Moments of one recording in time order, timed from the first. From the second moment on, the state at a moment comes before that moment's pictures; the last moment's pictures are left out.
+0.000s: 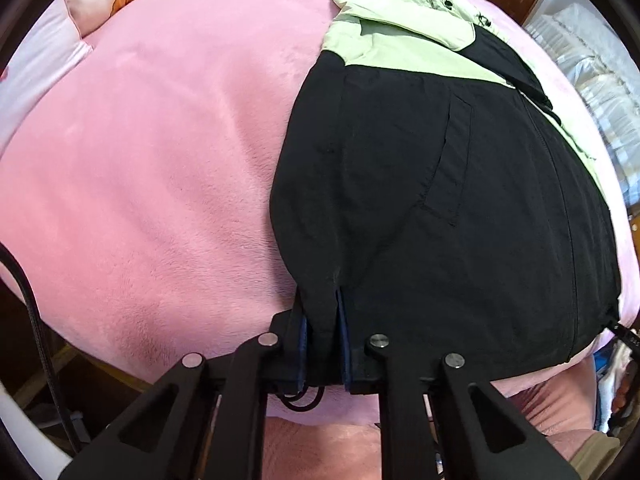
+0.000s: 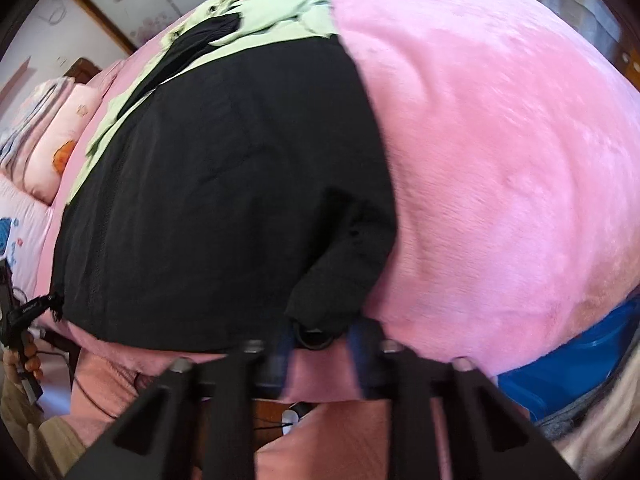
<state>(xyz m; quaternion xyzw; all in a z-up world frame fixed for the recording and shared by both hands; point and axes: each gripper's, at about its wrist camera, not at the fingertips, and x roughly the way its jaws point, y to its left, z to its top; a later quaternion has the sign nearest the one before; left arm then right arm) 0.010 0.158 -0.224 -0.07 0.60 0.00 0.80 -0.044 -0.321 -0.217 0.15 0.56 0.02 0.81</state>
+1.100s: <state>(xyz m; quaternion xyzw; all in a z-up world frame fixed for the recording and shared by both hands) 0.362 0.164 -0.139 -0.13 0.50 0.01 0.86 0.297 -0.379 -0.125 0.23 0.44 -0.07 0.87</state>
